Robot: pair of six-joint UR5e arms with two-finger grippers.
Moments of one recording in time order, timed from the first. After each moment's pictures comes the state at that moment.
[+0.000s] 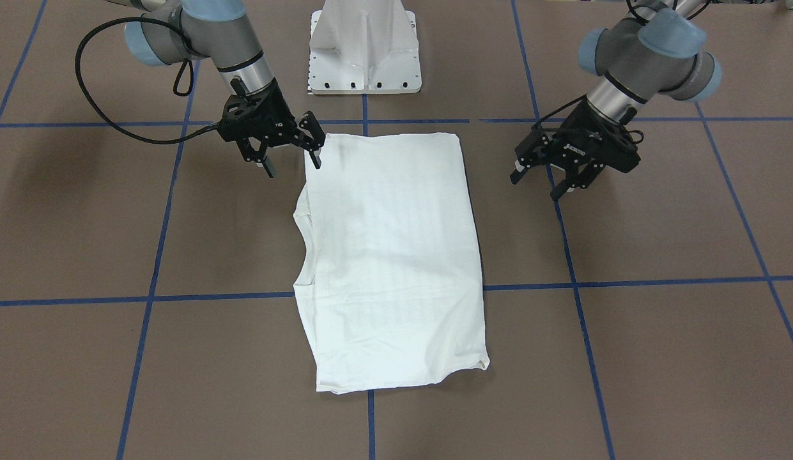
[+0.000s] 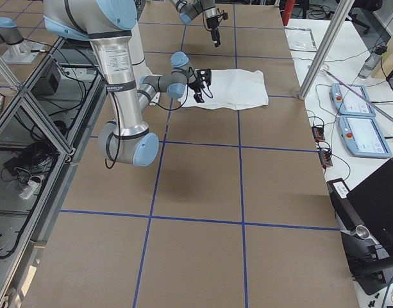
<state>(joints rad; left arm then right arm) -0.65 -1.65 -1.87 -2.49 -1.88 -1.25 0.36 -1.26 1.92 -1.13 1.50 1.40</state>
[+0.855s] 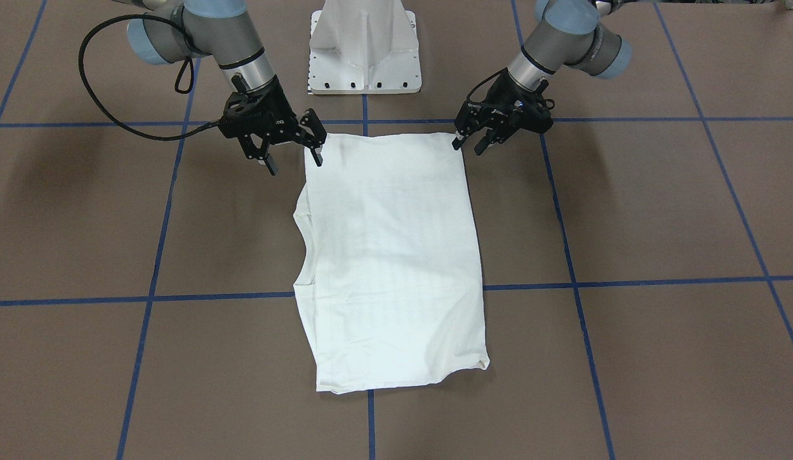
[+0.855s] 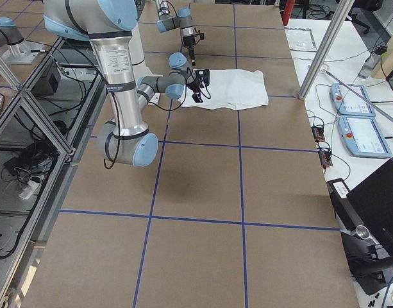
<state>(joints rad) -0.32 -1.65 -1.86 -2.48 -1.63 -1.56 0.35 -1.26 1.93 -1.12 1.49 1.41</state>
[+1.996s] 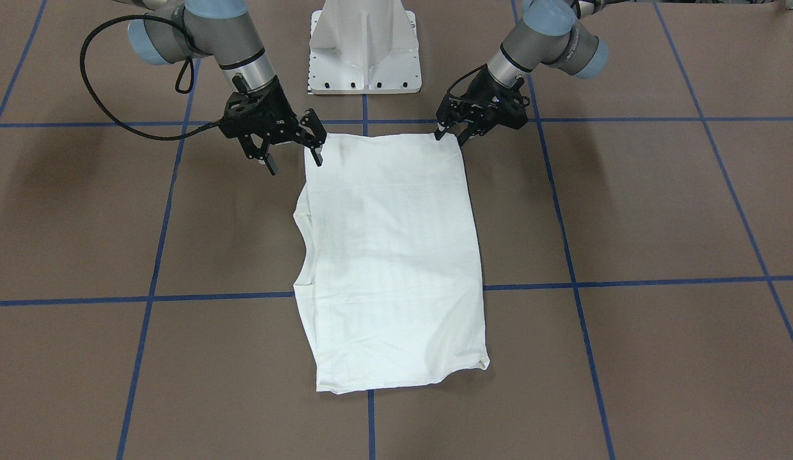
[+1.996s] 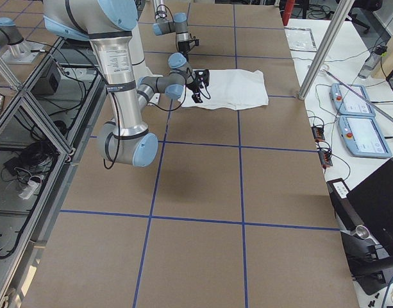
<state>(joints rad) -0.25 -1.69 -1.83 -2.48 -1.63 -1.56 0.35 -1.27 1.92 -1.12 1.48 1.41</state>
